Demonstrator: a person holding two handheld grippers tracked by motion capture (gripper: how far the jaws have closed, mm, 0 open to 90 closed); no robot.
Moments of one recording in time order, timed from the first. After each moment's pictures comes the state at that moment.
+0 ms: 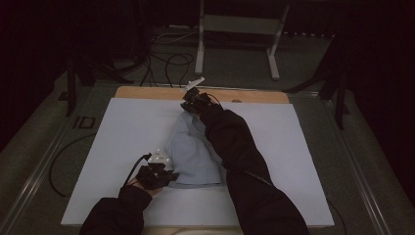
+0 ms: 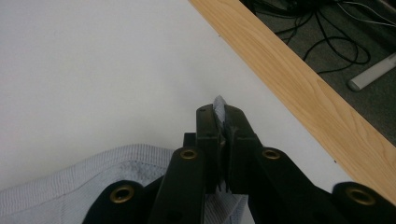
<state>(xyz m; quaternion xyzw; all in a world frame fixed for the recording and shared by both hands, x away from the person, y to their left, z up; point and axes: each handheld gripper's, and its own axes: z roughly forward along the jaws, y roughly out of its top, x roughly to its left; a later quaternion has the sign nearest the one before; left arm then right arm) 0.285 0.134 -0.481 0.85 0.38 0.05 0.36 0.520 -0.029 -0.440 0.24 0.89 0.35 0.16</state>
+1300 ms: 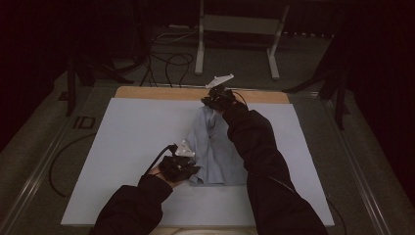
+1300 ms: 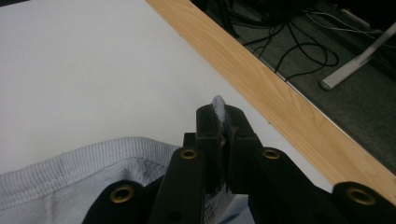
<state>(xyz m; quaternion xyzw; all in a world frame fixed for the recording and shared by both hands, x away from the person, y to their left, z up) 0.296 0.068 -0.444 0.88 0.31 0.06 0.35 0.508 -0.105 -0.414 0.27 0.86 0.38 0.19</state>
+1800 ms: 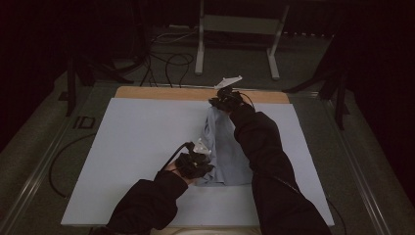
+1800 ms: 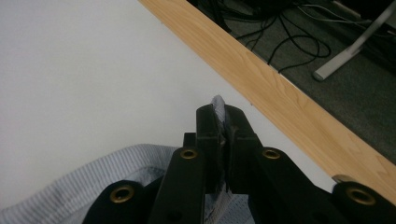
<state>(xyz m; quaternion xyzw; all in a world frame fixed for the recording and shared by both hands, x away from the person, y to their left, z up) 0.308 0.027 -0.448 0.89 0.30 0.05 0.35 0.513 -0.130 -0.425 0.29 0.86 0.38 0.19</state>
